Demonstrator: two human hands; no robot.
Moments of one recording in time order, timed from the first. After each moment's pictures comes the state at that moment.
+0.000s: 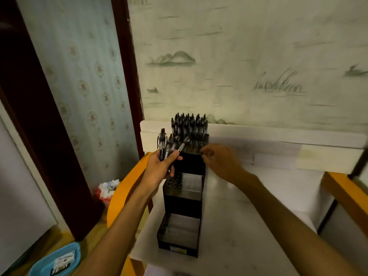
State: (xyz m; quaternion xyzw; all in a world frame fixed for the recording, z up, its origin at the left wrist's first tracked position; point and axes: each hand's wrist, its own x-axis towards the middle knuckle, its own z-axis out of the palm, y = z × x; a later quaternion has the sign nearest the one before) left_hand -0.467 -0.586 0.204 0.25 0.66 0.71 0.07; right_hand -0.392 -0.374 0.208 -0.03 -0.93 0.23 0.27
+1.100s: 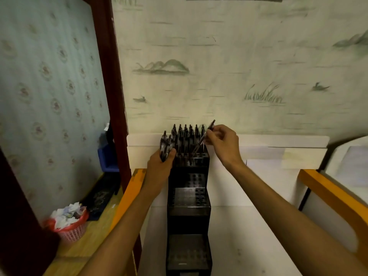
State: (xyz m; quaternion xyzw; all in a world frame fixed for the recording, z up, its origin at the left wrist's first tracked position) left_hand -0.557 -0.570 0.208 0.29 0.67 0.68 0.04; right_hand -0.438 -0.405 0.267 -0.17 -0.73 0.46 0.48
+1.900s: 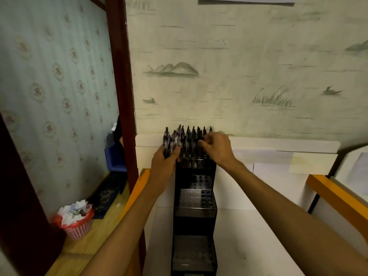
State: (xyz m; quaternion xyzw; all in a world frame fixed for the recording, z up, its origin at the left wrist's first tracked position) left_hand -0.557 -0.582 0.222 0.29 0.60 0.74 0.10; right_hand -0.472 -0.410 0.268 -0.21 -0.88 0.20 0.39
